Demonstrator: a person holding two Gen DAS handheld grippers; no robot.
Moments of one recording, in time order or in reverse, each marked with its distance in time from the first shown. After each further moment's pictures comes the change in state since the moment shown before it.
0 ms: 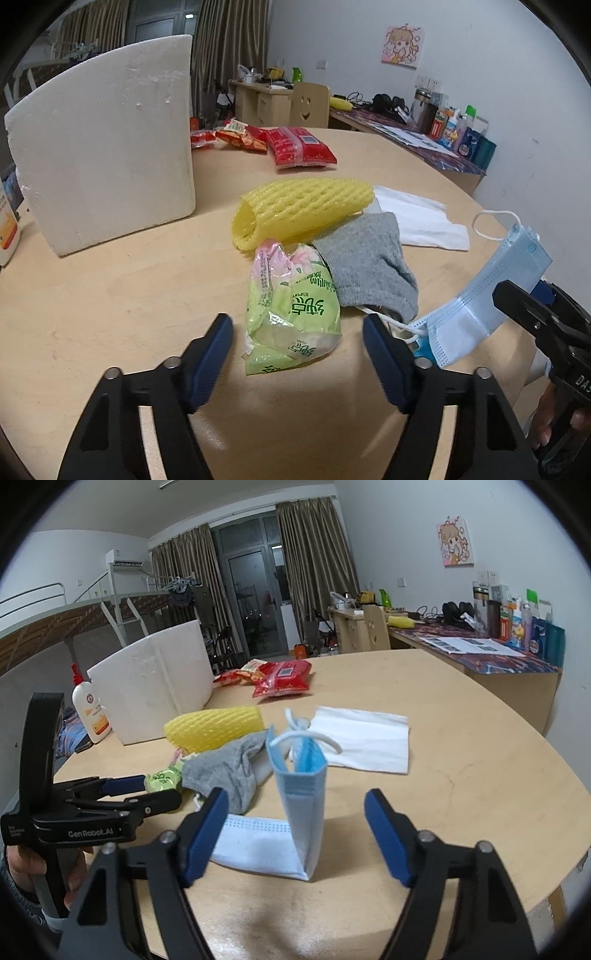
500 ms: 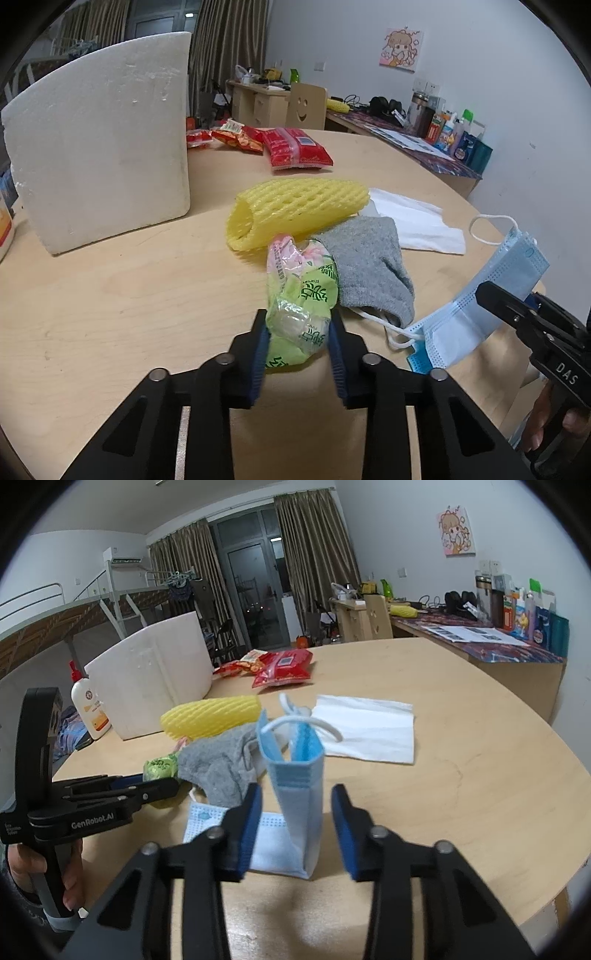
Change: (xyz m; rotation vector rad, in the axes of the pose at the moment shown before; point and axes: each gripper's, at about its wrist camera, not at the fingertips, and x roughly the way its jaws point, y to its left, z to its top) left arm 0.001 0.001 -0.001 -0.013 -0.007 -0.028; right arm 0.010 -0.004 -0.003 0.020 0.034 0.028
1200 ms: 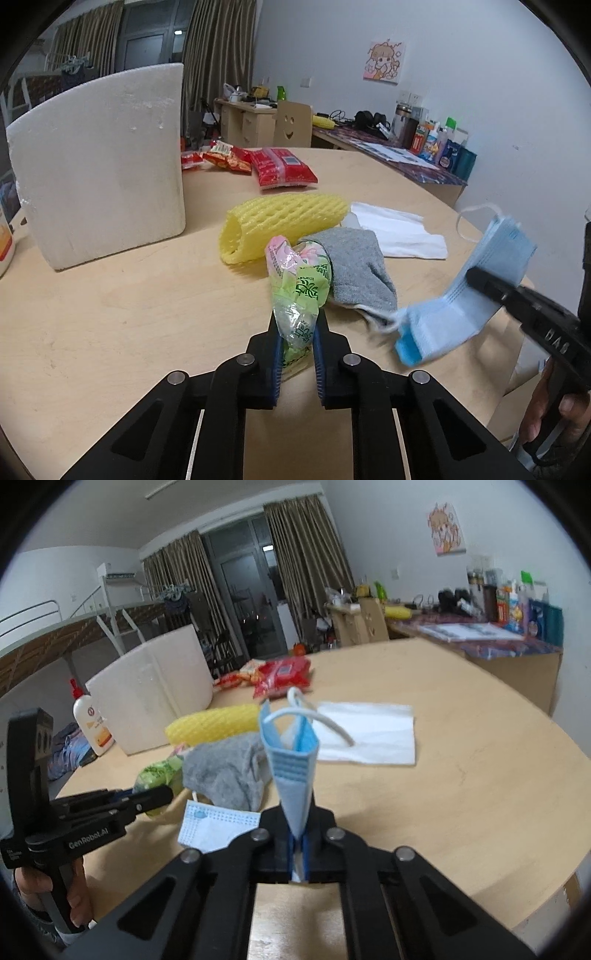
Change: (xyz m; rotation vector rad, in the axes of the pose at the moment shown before) left arm -0.018 -0.003 -0.006 0.041 -0.075 -0.034; right arm -0.010 0.003 0.002 0.045 -0.066 -0.006
